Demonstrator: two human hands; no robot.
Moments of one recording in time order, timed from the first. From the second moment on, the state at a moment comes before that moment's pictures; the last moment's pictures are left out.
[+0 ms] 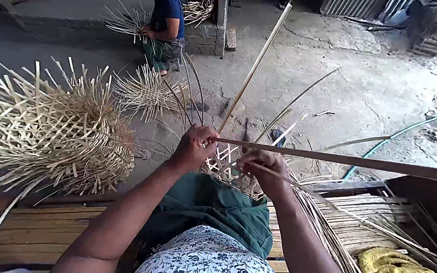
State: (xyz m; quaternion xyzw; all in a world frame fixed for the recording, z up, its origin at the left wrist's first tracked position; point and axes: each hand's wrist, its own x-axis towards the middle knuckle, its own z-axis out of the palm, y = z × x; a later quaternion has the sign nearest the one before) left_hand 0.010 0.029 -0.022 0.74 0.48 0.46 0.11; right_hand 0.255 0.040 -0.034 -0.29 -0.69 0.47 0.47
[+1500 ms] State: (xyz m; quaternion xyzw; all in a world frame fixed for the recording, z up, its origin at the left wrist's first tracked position) left_hand 0.034 0.026 0.005 0.88 0.39 0.24 -0.09; right_hand 0.250 0.025 -0.003 -0.44 -0.81 0.14 0.37
